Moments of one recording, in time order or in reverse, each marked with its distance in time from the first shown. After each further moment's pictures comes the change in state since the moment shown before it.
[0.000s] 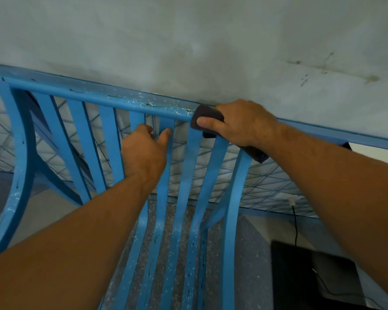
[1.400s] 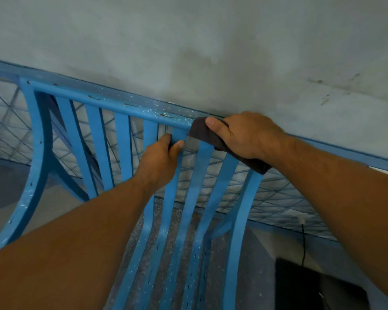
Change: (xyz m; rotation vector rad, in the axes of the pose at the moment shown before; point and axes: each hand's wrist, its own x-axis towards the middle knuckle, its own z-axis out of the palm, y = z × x) left_hand 0.015 -0.012 0.003 0.038 -0.303 0.189; right_hand 0.015 -0.012 -0.004 -0.015 -0.041 -0.039
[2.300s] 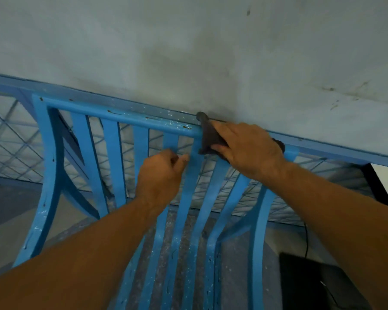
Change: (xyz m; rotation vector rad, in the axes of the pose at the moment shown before) left_hand -0.005 -0.026 -0.032 0.060 0.036 -0.021; right_hand 0.000 -0.041 0.021 -0.170 0.200 -0.148
